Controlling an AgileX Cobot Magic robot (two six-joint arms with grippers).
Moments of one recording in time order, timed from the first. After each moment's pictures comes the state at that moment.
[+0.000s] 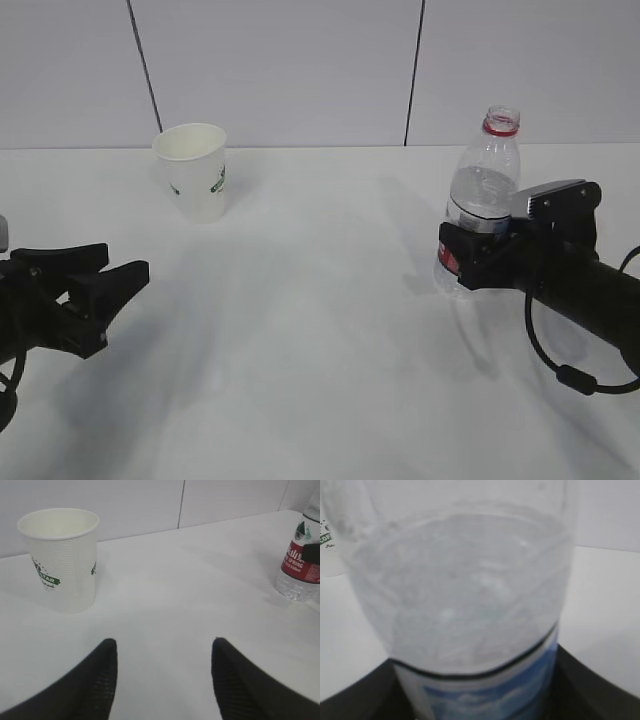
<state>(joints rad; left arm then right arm) -0.18 1.70 -0.27 0.43 -1.14 -0.21 0.08 2.12 -0.67 -0.40 -1.14 0.13</state>
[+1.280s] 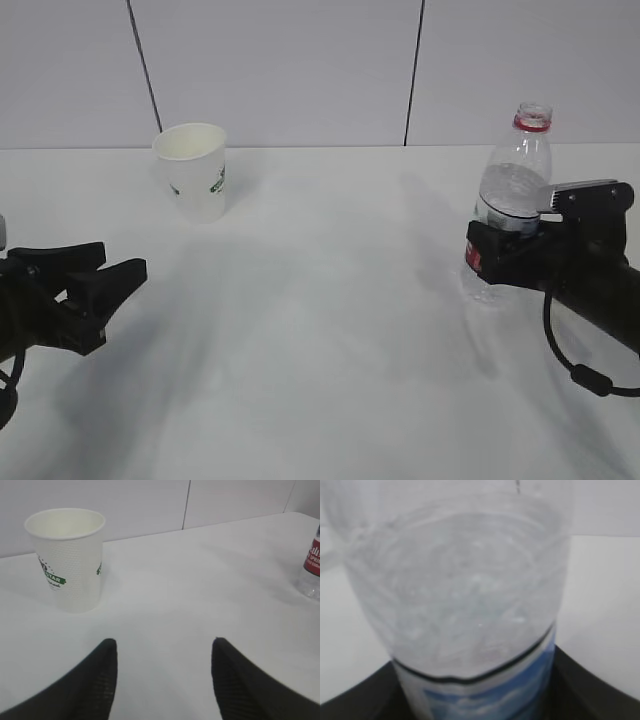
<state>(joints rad) -0.18 1.70 -0.27 0.41 -1.14 -0.21 0.08 2.05 -0.60 -0.26 -1.10 0.13</state>
